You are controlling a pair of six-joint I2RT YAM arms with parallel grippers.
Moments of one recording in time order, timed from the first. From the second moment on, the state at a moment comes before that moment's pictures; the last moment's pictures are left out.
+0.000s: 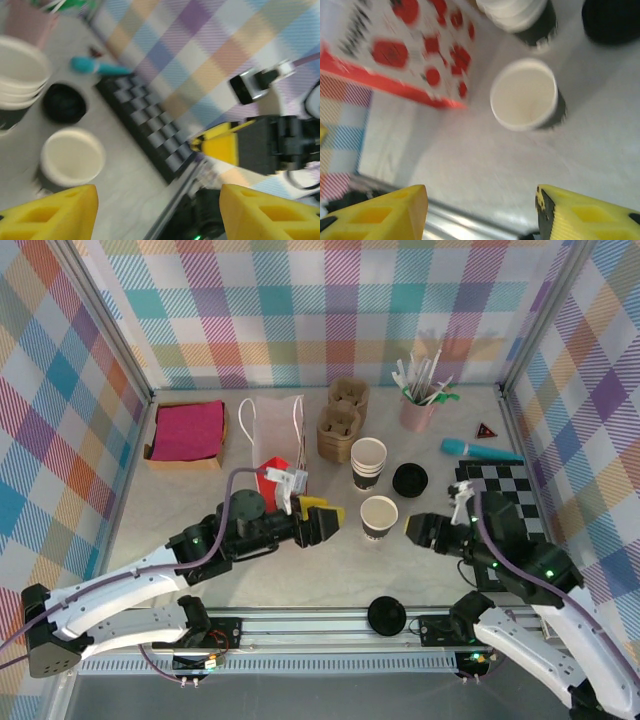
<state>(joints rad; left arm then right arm) -1.05 0.92 0.82 -0.14 0.02 -0.68 0.66 0.60 0.94 -1.05 -0.10 0.75</state>
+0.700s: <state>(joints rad) -1.00 0.78 0.62 -0.46 -0.16 -0.82 1.45 1.18 0.85 -1.06 0.09 1.10</state>
